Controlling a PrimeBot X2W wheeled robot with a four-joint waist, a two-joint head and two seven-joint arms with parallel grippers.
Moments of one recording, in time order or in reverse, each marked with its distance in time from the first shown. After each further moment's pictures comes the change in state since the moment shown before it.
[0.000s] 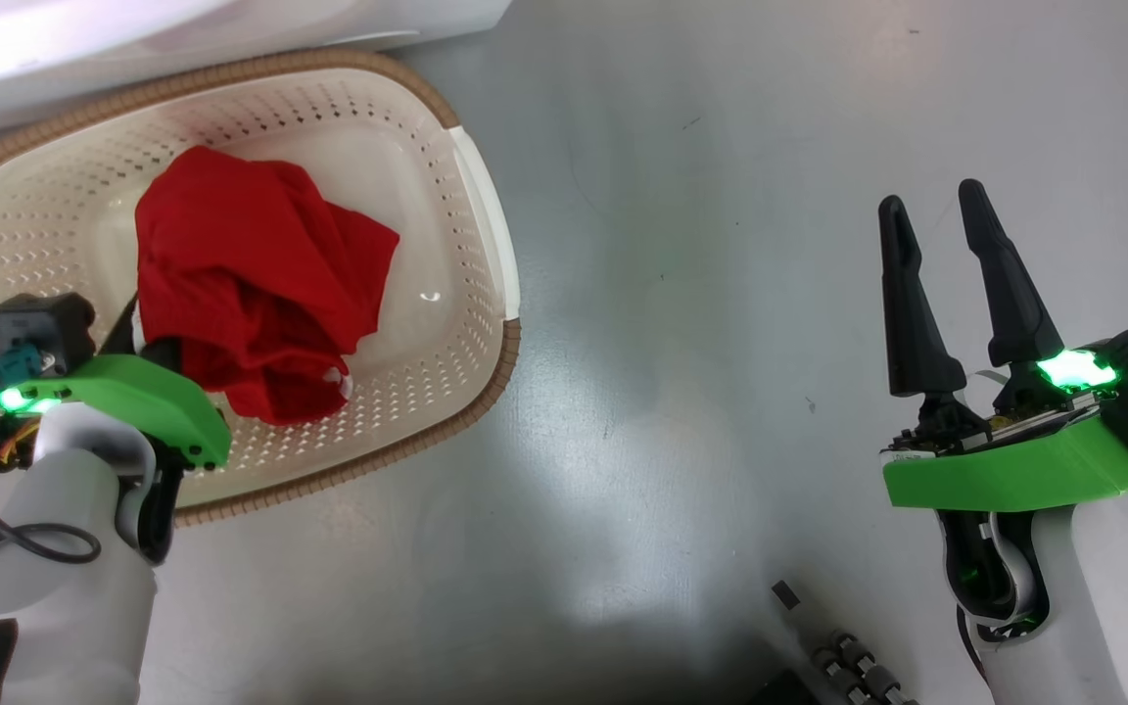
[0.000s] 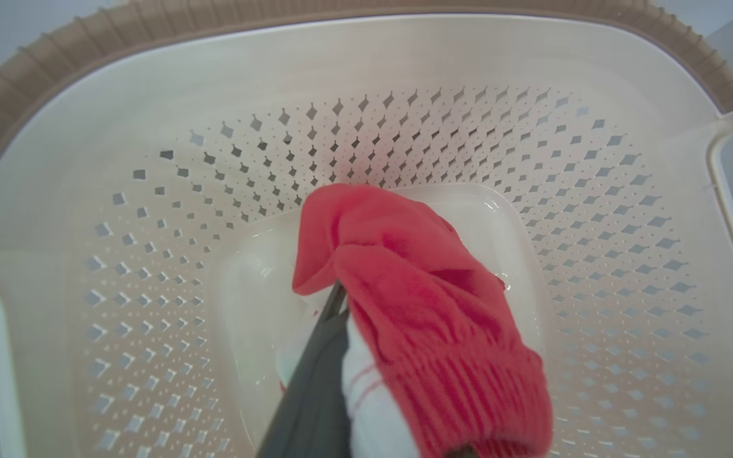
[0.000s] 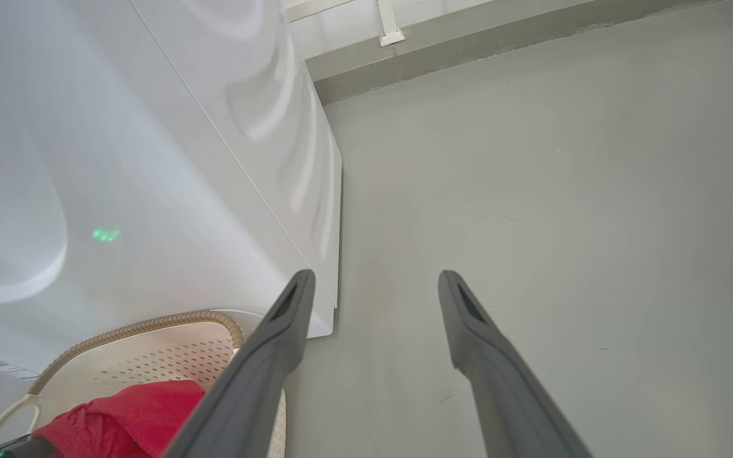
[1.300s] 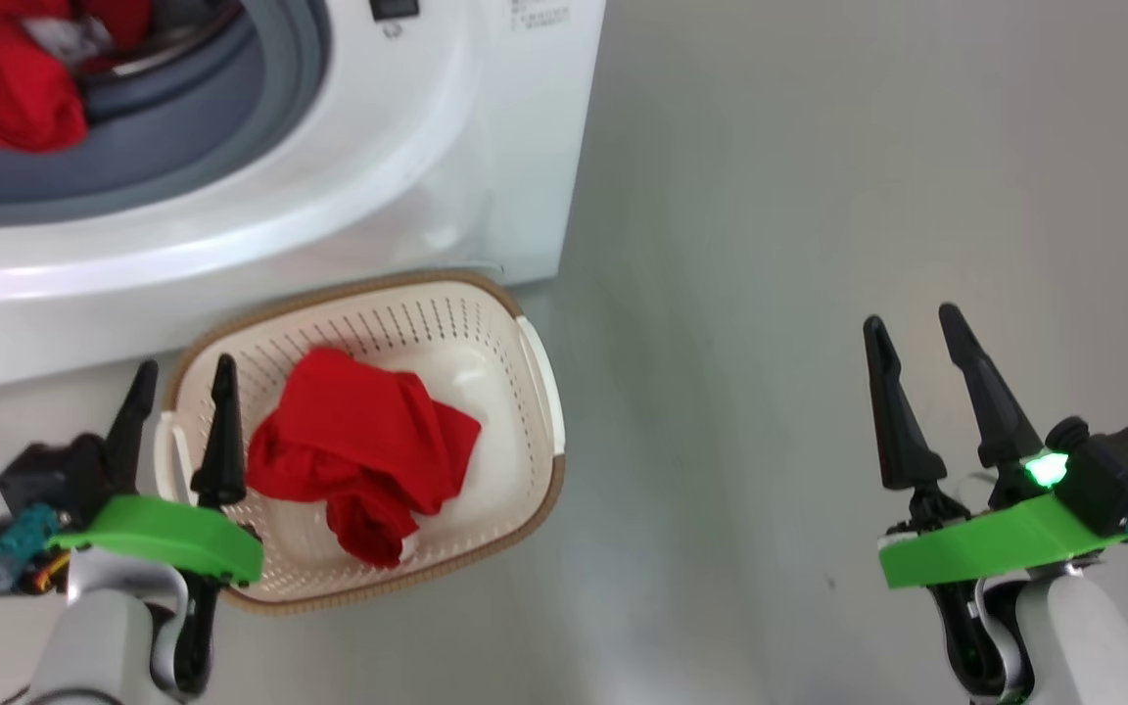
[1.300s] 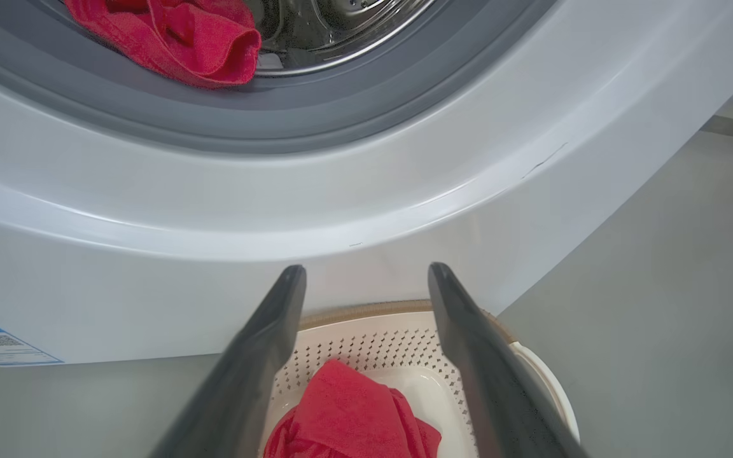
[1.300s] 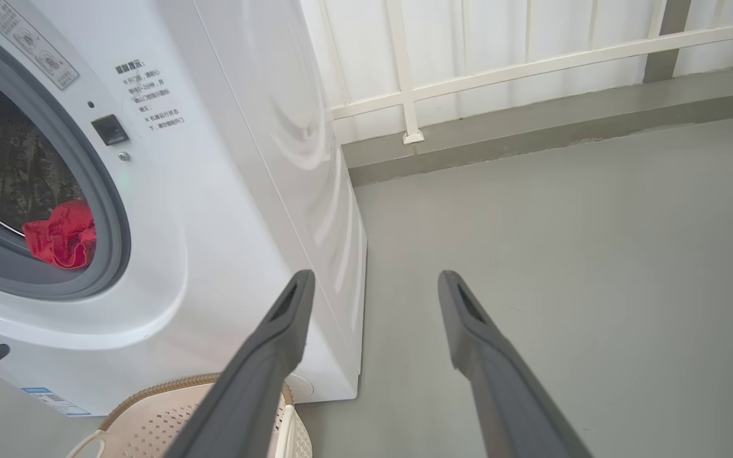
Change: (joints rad) left arm 0.349 -0.085 0.197 -0.409 0.079 0.000 0.000; right arm 0.112 0.000 -0.021 0.099 -0.064 0.000 0.000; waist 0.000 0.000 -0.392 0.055
